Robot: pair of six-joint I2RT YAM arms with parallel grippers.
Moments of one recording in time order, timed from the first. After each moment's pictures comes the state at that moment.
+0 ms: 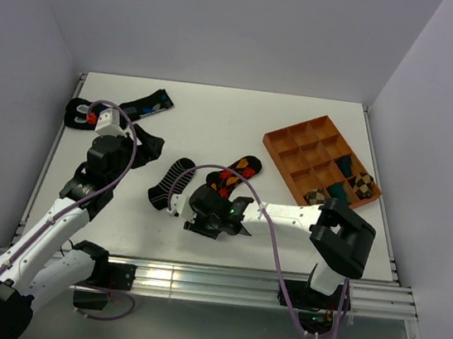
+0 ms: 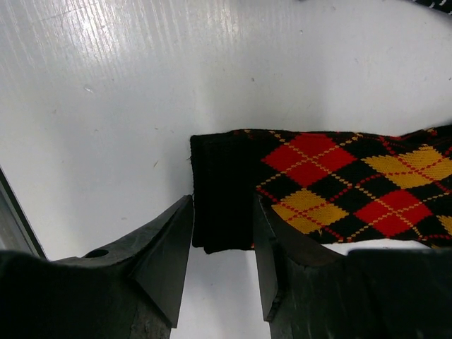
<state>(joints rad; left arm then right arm) -0.34 0.85 0.64 -0.06 -0.14 -0.72 1.13 1.66 0.95 -0.28 0.01 -0.33</state>
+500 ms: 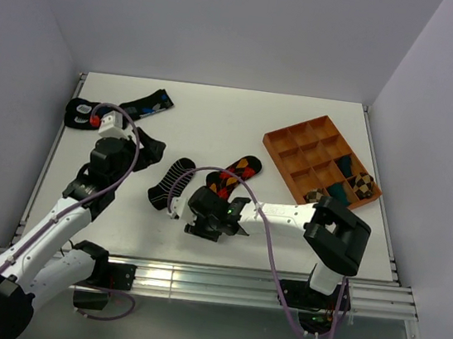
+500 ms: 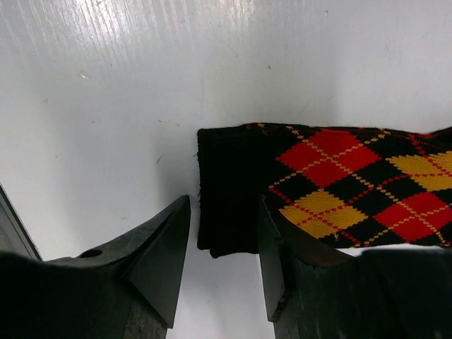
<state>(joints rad) -0.34 0.87 0.62 -0.05 -0.13 -0.72 1.13 1.70 0.95 -0.30 0.00 -0.33</state>
